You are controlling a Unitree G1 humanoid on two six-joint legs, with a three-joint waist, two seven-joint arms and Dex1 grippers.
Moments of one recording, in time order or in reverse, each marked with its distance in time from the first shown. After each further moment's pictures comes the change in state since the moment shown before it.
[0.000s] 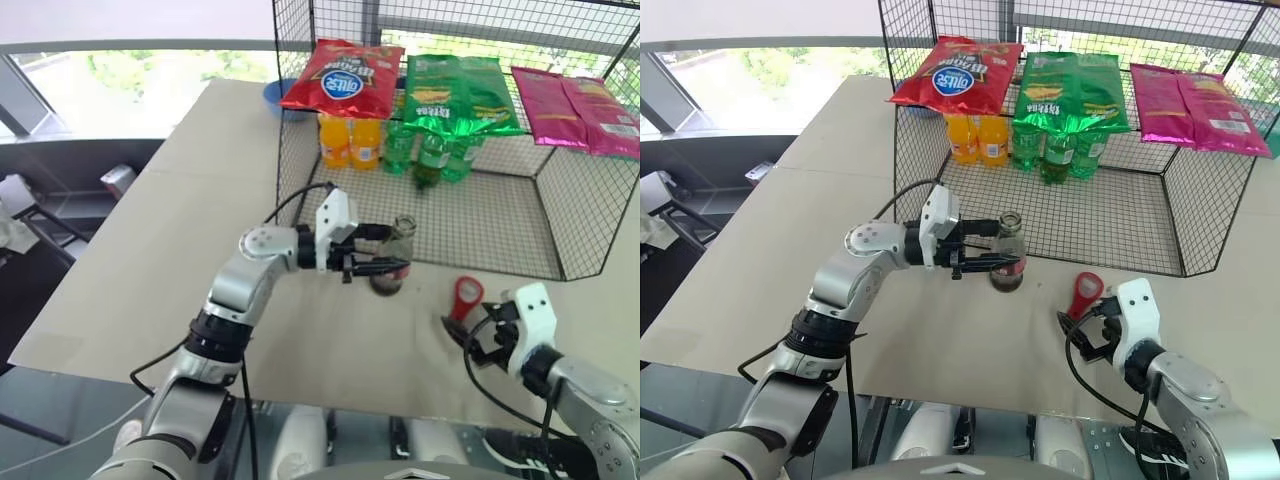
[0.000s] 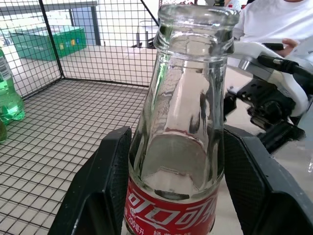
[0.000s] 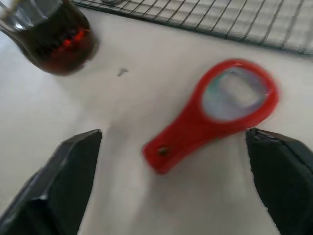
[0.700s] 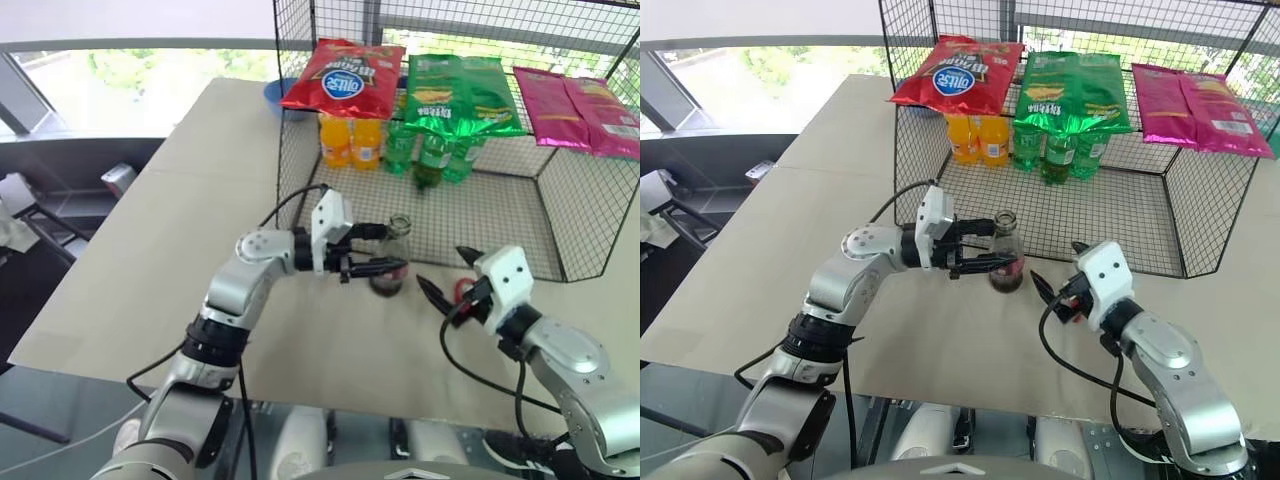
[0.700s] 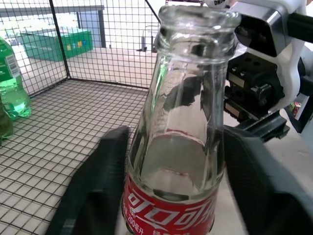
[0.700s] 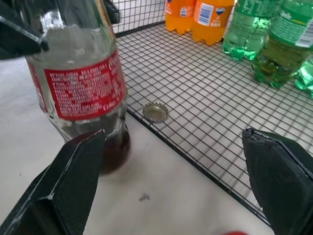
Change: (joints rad) left arm 0.020 0.006 0.016 -0.025 -0.030 0.004 0.026; right arm -0.185 0.004 0.188 0.092 -0.105 -0.264 0.023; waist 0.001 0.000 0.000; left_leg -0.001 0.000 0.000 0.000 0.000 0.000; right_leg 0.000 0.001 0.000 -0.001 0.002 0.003
